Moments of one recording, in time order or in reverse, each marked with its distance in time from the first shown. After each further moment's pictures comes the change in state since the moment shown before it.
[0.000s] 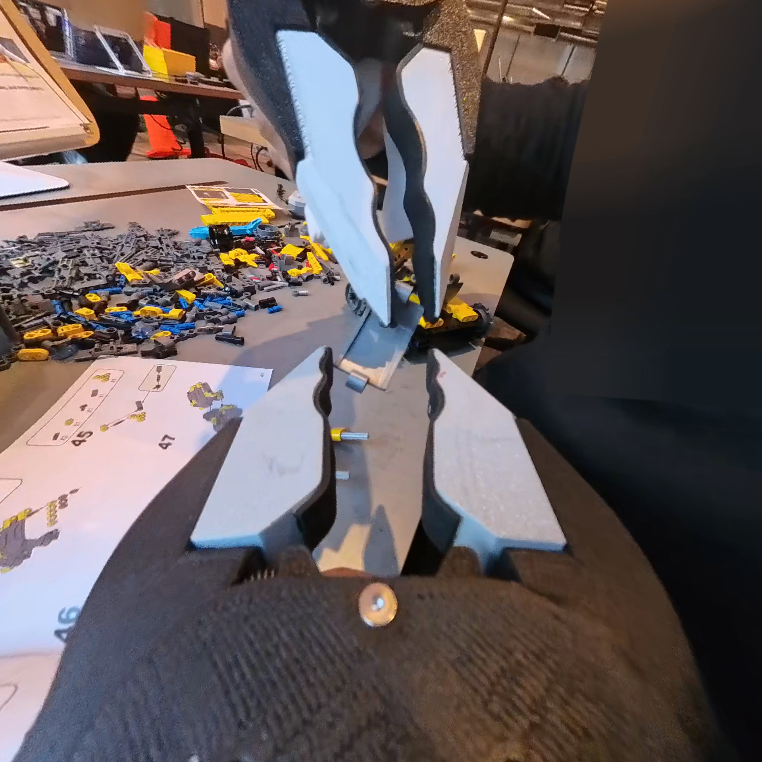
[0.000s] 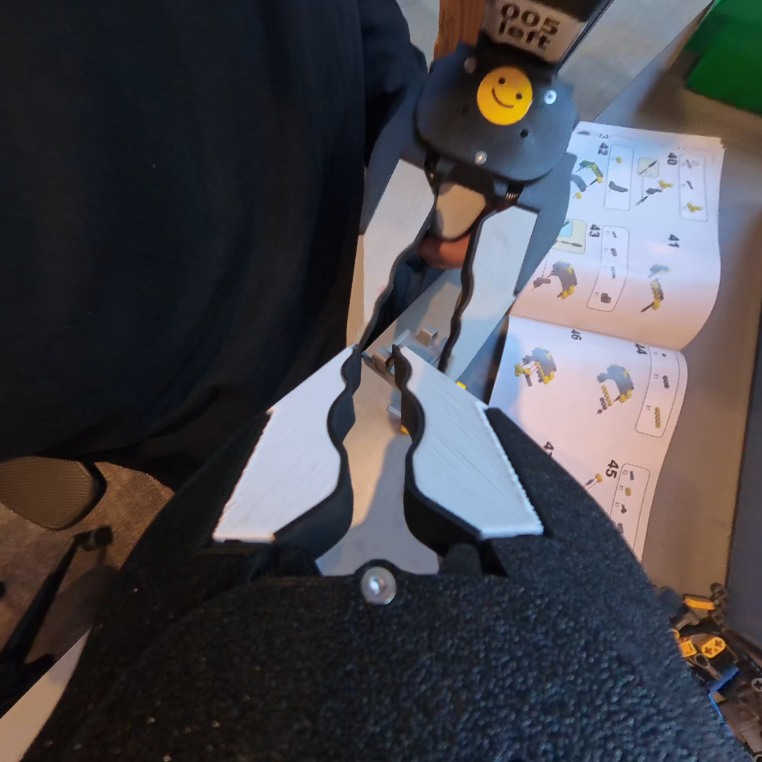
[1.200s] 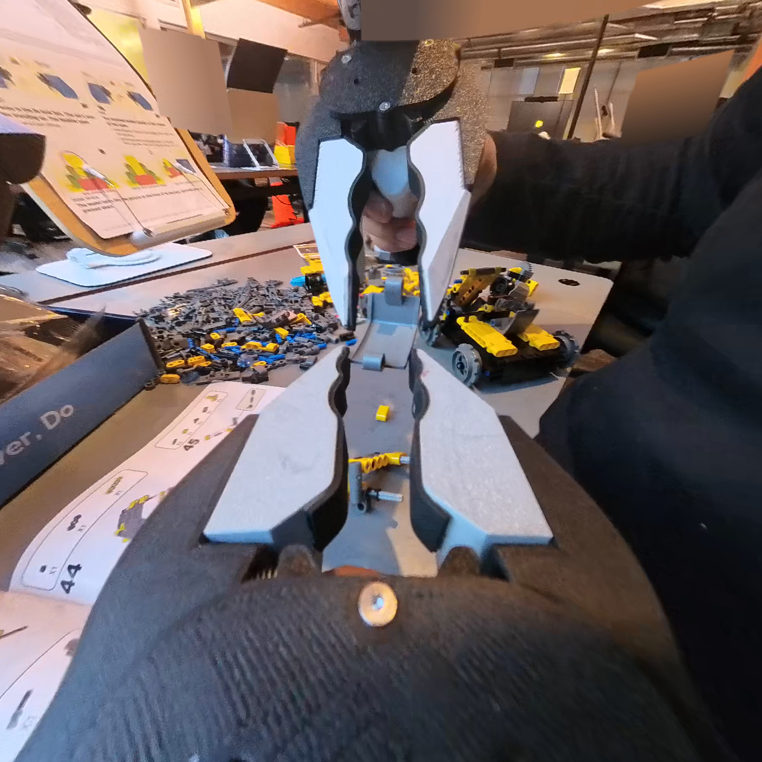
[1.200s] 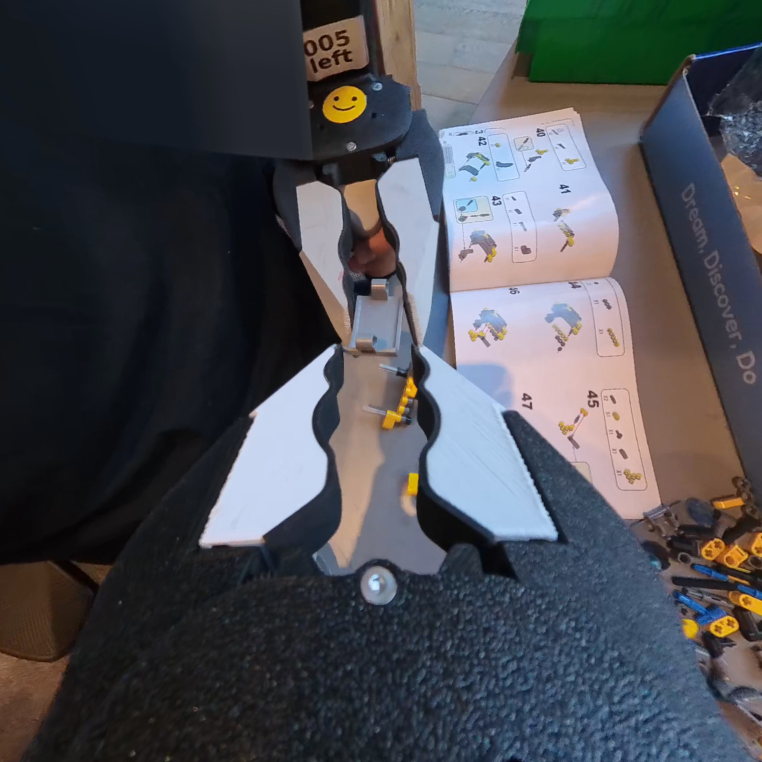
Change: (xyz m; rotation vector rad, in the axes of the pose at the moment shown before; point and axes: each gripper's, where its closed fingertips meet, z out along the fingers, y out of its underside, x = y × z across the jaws) left arm -0.024 -0.014 -0.005 0.114 -0.238 0.130; right arm 0.025 0.014 -0.015 0.157 0.179 0.229
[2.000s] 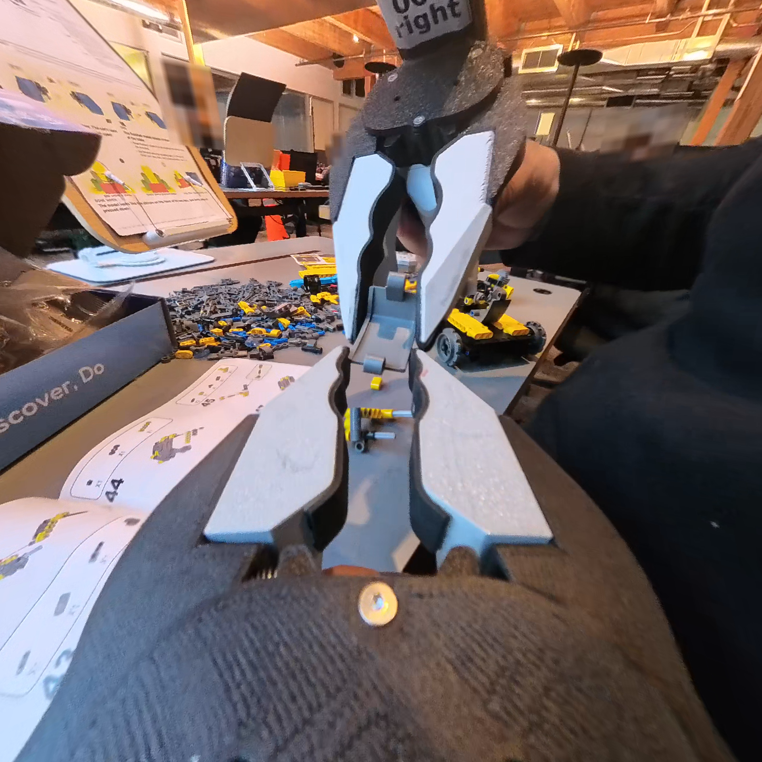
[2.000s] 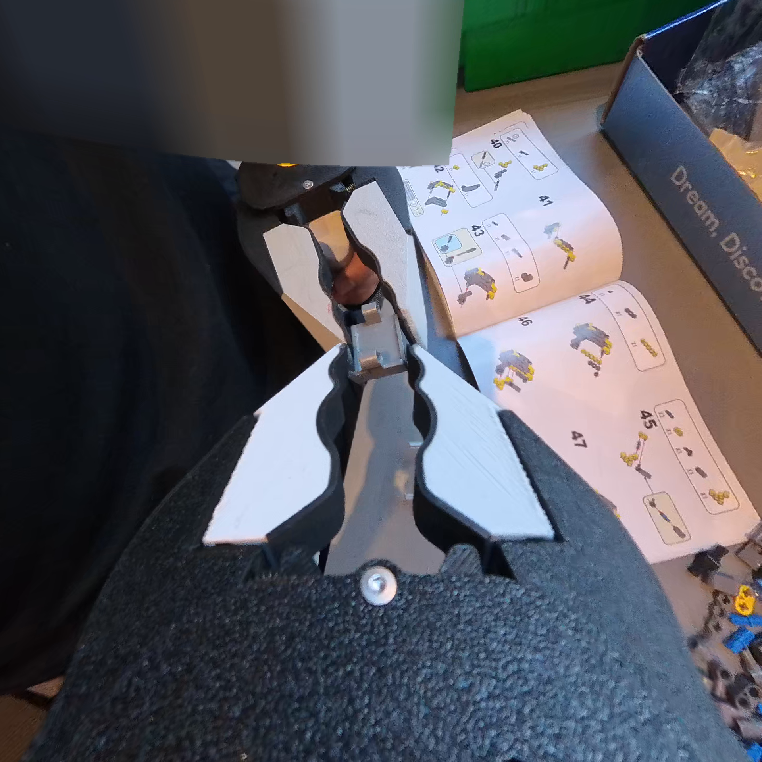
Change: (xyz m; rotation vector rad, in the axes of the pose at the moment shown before) left arm -0.001 0.007 -0.050 0.064 0.029 -0.031; right arm -0.005 -0.035 0.054 0.015 0.185 0.218
